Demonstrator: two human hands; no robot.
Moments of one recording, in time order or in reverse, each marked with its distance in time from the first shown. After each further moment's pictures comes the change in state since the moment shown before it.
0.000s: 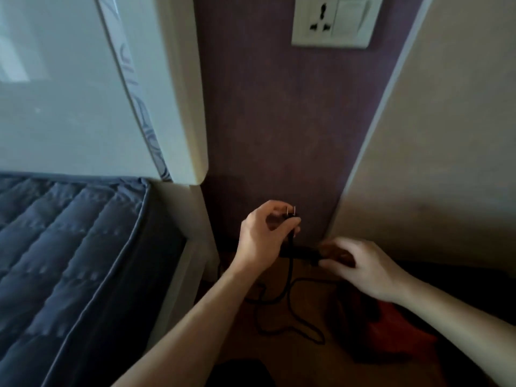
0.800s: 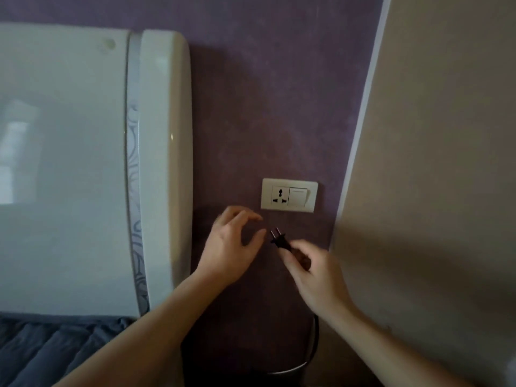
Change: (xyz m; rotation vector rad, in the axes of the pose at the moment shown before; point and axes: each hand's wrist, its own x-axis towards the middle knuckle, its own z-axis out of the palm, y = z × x) left_hand 0.112 0.181 -0.060 0.520 0.177 0.686; right_hand 0.091 -0.137 -0.113 0.182 0.718 -0.268
